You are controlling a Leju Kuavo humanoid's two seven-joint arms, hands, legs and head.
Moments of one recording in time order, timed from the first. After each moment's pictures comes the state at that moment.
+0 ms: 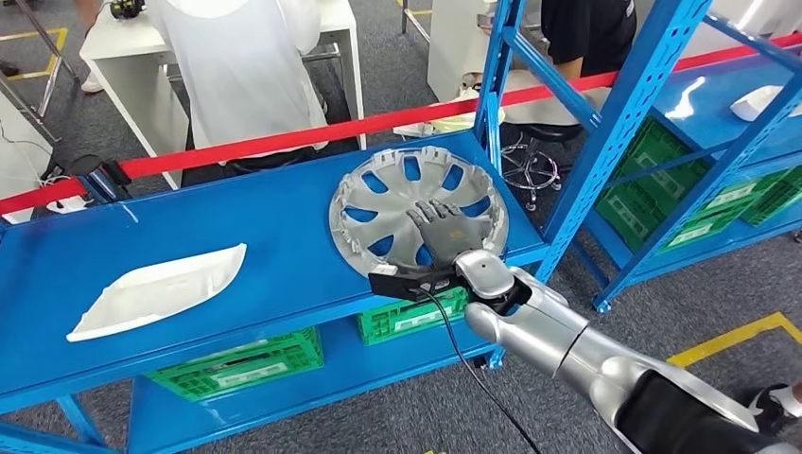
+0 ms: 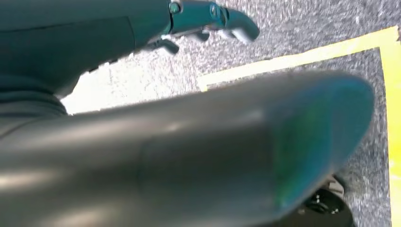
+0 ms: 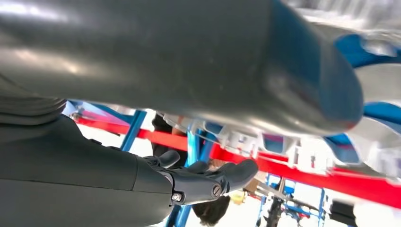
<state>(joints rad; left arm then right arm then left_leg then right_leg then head) -0.10 -0.13 1.09 -0.18 -0.94 -0.08 0.01 -0.60 -0.26 0.84 -1.00 1.00 -0.05 0.24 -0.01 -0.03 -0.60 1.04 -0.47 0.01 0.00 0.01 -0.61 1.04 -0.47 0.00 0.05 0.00</state>
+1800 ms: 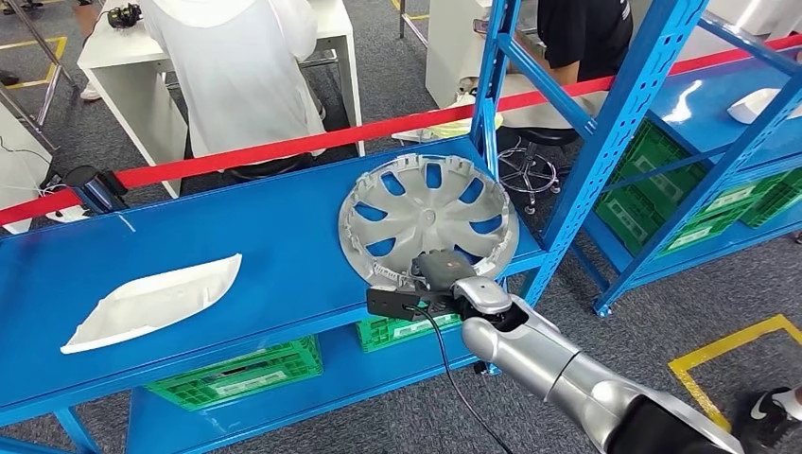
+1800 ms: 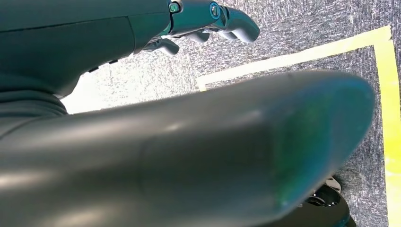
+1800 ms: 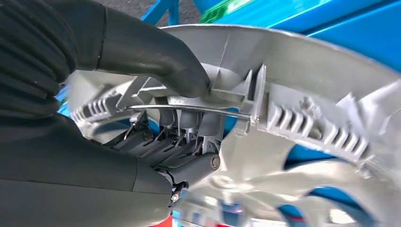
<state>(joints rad) -0.09 -0.13 1.10 -0.18 -0.96 -0.08 0.01 -0.49 -0.20 0.75 -0.96 0.82 0.03 0.19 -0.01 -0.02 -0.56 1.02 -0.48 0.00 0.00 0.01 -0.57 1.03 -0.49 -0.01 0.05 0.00</state>
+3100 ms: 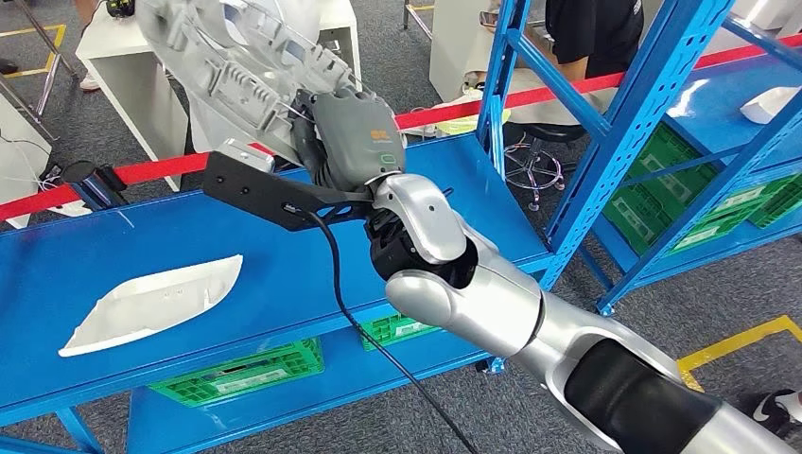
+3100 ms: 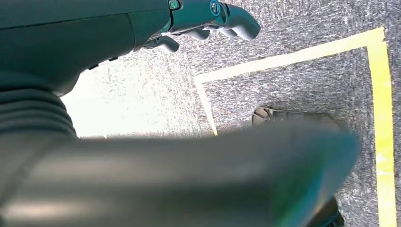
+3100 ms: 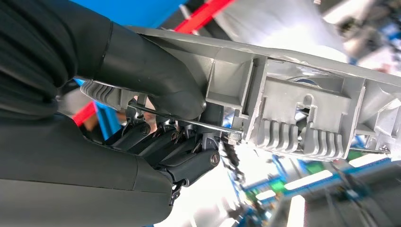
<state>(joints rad) -0.10 -0.13 1.11 -0.18 -0.97 -0.07 -0.01 -0.84 0.01 0.82 -1.45 0.84 -0.19 0.51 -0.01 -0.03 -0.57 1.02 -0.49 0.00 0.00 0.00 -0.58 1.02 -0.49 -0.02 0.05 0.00</state>
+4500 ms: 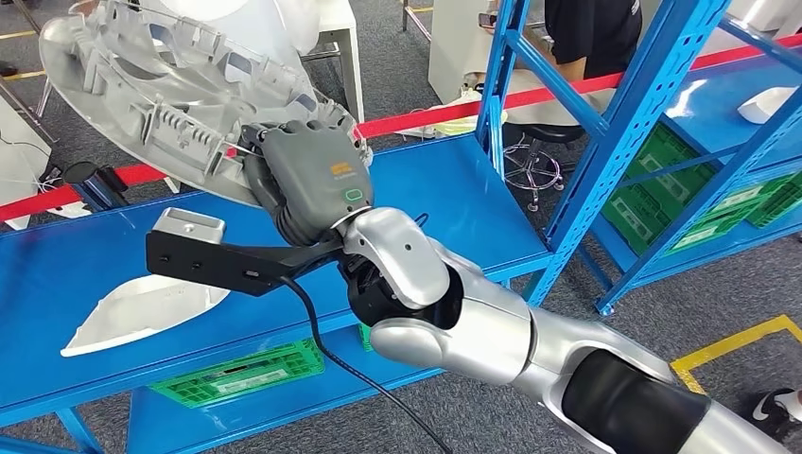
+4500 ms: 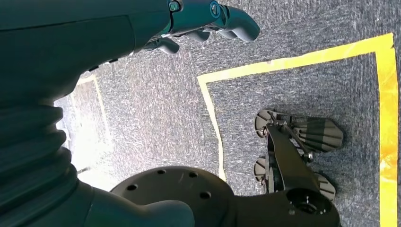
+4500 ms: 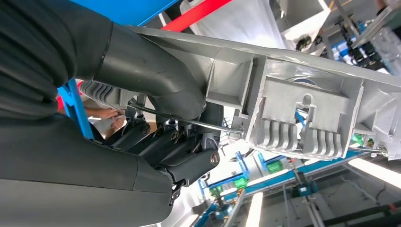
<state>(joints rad) -0.10 -0.12 1.14 -0.18 -0.96 -0.08 0.01 -0.83 0.04 0.92 -1.53 0.86 -0.16 0.51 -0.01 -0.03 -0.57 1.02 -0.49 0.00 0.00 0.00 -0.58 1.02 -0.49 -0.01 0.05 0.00</state>
